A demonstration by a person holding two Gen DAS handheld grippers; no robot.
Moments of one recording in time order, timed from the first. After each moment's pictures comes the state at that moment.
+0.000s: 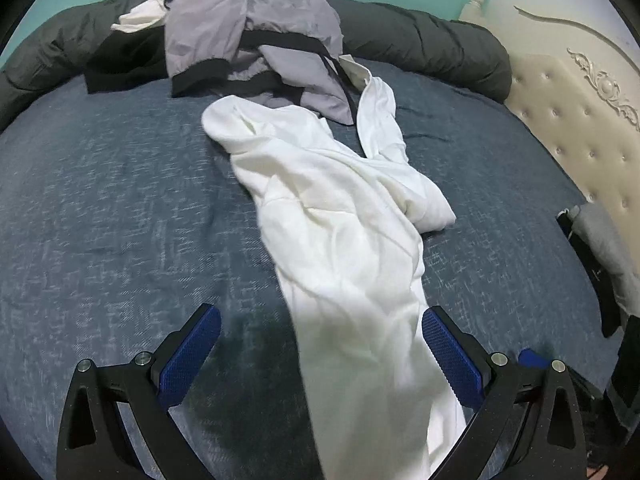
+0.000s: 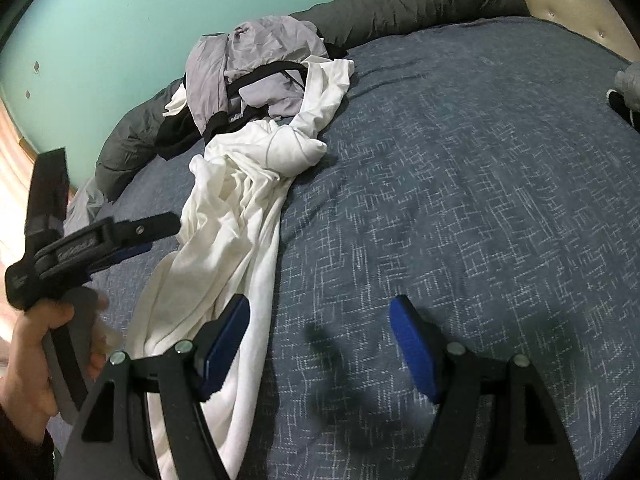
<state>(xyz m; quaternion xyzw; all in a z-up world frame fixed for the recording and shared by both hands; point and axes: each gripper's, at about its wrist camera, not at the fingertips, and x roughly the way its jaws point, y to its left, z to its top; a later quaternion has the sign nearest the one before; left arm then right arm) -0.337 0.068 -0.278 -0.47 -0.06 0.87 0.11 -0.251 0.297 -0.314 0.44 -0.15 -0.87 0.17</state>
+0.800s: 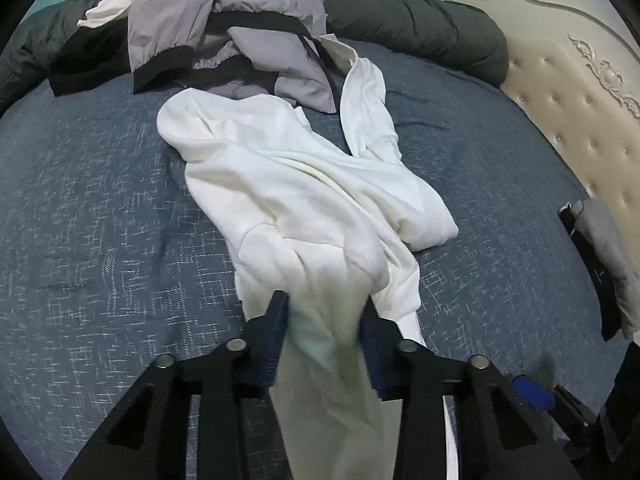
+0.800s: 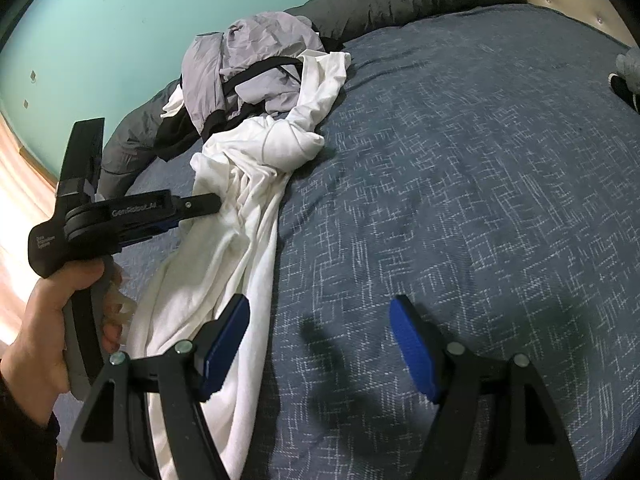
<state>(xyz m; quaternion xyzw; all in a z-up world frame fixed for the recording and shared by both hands) -0.374 0.085 -0.288 -0.49 -0.06 0.86 0.13 -0.254 0.298 -0.319 0.45 -0.16 -0.86 0.18</state>
